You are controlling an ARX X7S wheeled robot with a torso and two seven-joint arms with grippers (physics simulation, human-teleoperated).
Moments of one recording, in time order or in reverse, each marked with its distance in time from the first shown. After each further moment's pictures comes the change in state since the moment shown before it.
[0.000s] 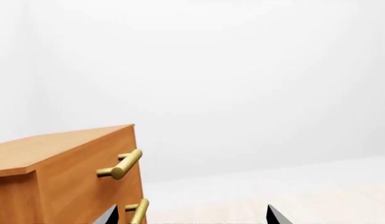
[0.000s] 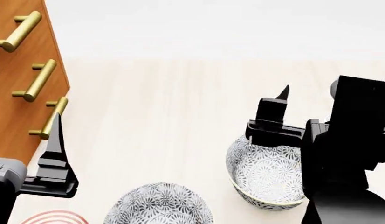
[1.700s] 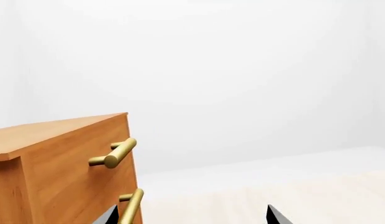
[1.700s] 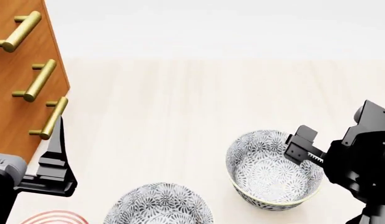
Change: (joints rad) left arm -0.009 -0.051 -0.023 -0.090 -0.082 0.056 0.016; right arm 0.479 0.170 0.162 1.523 -0.005 -0.216 -0.041
